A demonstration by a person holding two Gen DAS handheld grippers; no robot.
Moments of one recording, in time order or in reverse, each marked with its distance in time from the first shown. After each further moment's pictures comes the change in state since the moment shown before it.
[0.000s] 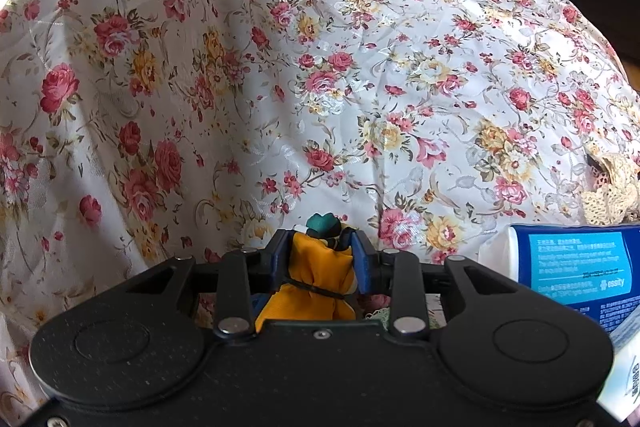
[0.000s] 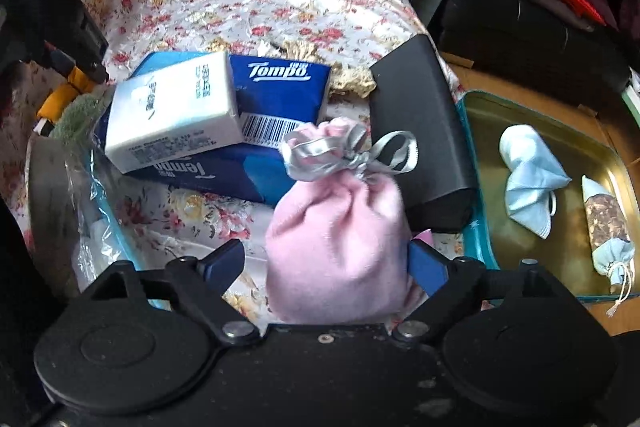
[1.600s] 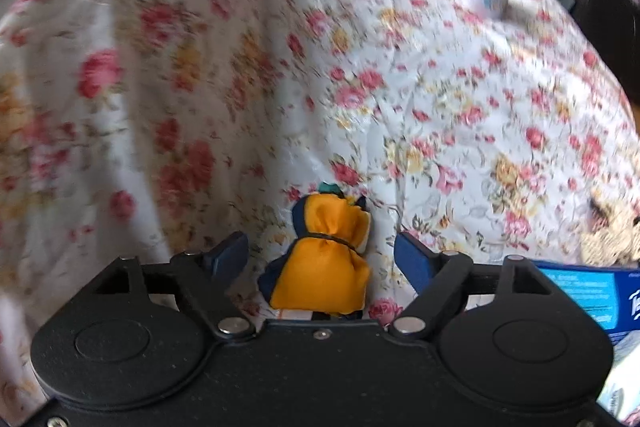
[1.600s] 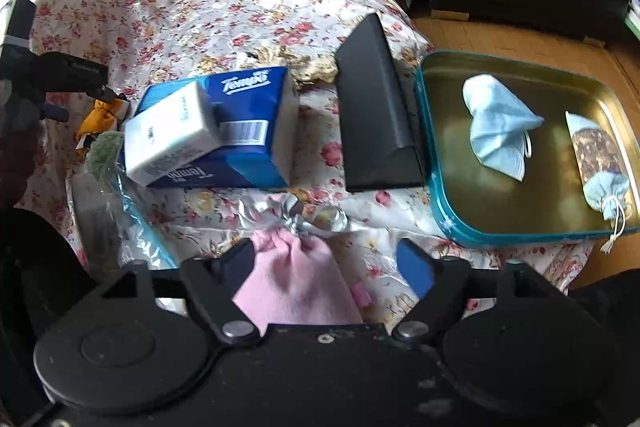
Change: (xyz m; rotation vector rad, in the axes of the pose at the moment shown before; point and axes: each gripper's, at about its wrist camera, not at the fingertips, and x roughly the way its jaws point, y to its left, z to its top) left arm -0.002 0.014 0.005 -0.111 0.004 -0.011; right arm -0.042 -0.051 -0.007 0.196 0.069 0.128
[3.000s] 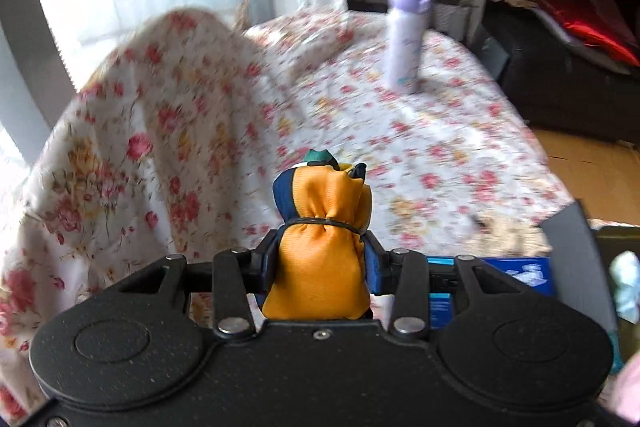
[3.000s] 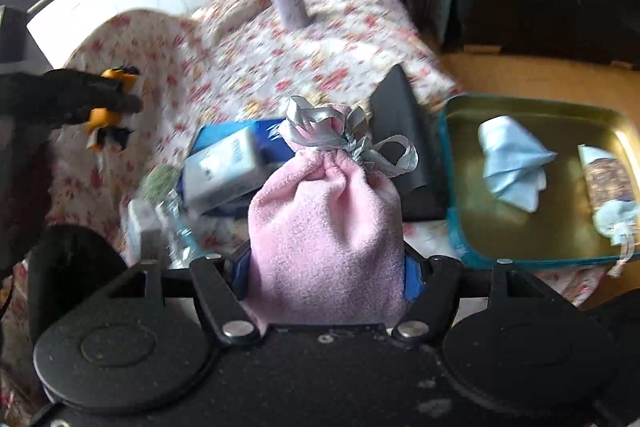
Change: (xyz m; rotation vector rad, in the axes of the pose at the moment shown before) left arm -0.122 -0.033 -0.038 0.057 -0.278 -0.086; right arm -0.051 -0.015 0.004 -0.007 -0.128 0.123
